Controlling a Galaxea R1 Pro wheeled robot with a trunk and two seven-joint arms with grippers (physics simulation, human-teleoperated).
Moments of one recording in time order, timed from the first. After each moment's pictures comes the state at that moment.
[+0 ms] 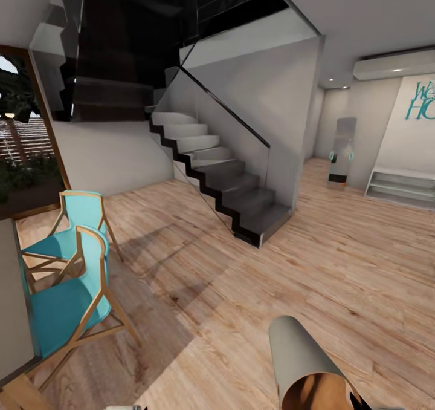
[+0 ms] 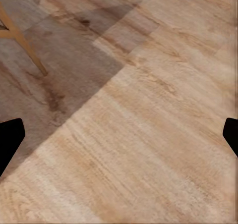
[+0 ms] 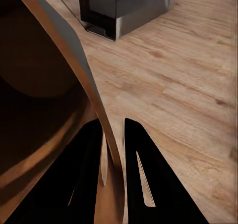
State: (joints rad) left arm -0.02 0.06 0.00 -0.75 0.08 -0.18 -0.12; right arm -0.09 -0.21 -0.25 -0.48 -0.10 -0.65 0.30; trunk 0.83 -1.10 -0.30
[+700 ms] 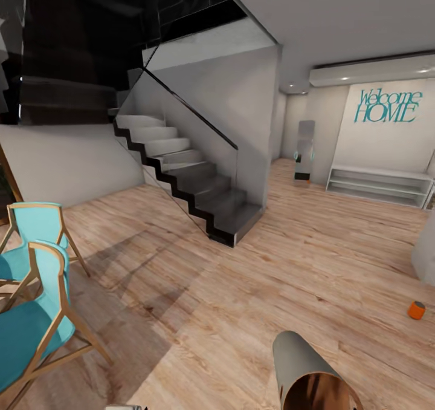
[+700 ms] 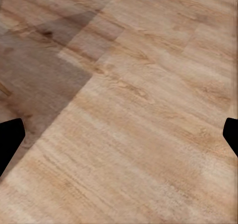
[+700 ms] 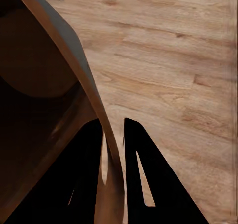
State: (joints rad) left arm -0.02 0.06 0.00 -0.75 0.08 -0.18 -0.12; right arm -0.09 -0.21 -0.25 -0.48 -0.20 -0.41 0.29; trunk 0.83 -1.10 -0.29
